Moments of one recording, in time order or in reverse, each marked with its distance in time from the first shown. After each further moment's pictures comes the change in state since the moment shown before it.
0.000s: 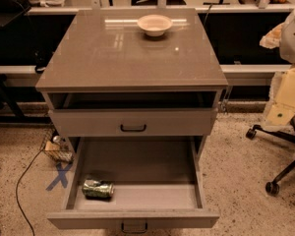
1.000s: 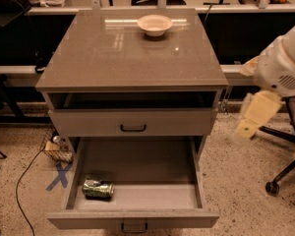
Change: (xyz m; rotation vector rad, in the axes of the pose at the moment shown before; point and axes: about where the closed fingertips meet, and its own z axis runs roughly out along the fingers) arm -0.007 0.002 0.074 -0.089 -0.150 0.096
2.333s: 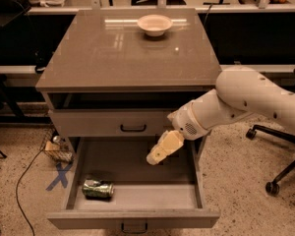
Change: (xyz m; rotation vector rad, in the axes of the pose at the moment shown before) arm -0.092 0.042 0.213 -0.263 -0.338 0.197
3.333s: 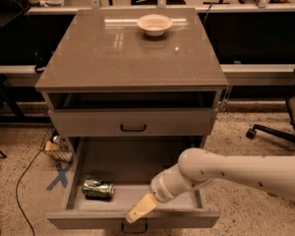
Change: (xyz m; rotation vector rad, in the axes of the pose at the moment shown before) arm 0.146 0.047 0.203 -0.140 0.072 0.254
